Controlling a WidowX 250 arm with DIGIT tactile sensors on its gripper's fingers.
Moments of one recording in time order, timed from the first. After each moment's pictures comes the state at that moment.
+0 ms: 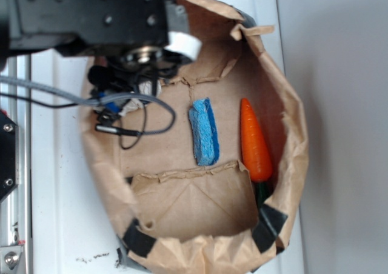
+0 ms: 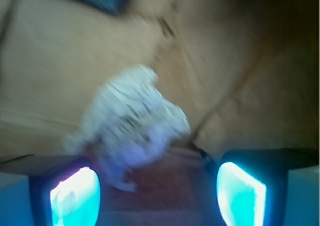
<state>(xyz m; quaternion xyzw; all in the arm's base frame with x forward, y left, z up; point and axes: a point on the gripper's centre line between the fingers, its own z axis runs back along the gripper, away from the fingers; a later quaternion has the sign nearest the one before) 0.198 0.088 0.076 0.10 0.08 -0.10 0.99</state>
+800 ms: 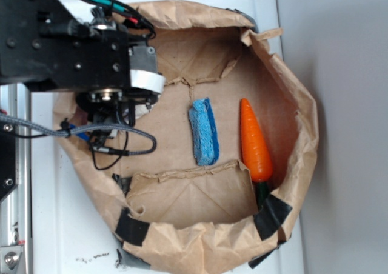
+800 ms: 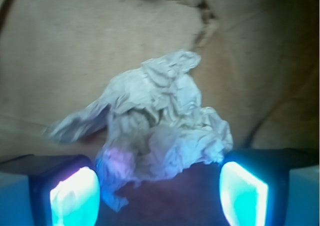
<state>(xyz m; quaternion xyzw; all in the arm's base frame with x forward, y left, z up) 0.192 0.069 0.052 0.06 0.05 -0.09 0.99</state>
